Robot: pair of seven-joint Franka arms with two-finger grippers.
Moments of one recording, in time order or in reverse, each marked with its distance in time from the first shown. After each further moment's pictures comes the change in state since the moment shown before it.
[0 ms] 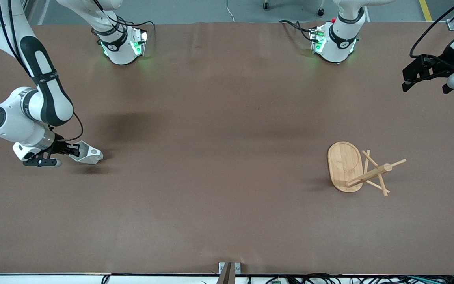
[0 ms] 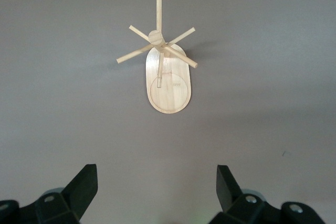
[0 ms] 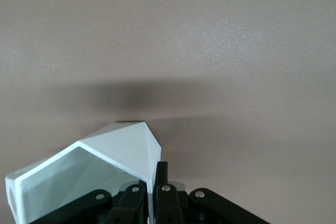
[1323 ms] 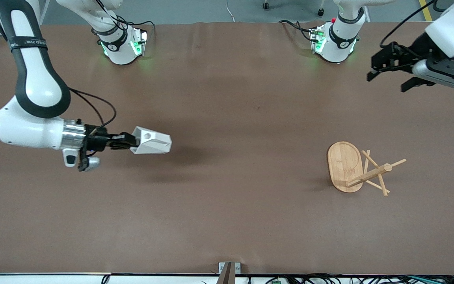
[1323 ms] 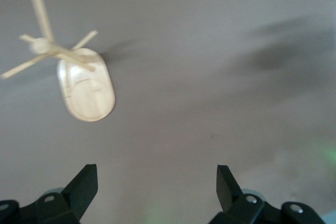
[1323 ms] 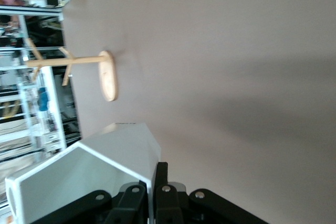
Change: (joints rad) left arm -0.031 0.005 -0.052 0.001 -0.288 0.000 0.085; right arm 0.032 -0.072 0.339 0.281 0.857 -0.527 -0.047
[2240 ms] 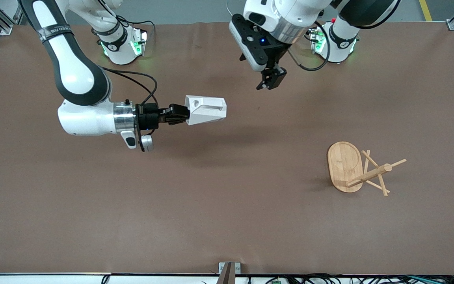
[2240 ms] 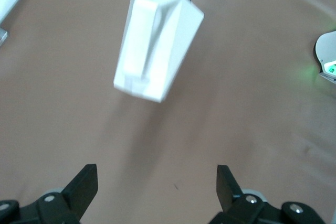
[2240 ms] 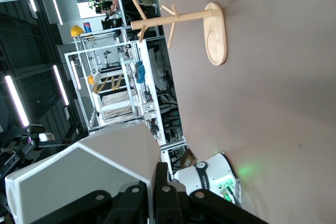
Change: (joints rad) left arm -0.439 0.185 -0.090 0.032 0.037 0.360 0.371; right arm 0.020 0.005 0.221 -0.024 0.390 -0.011 -0.014
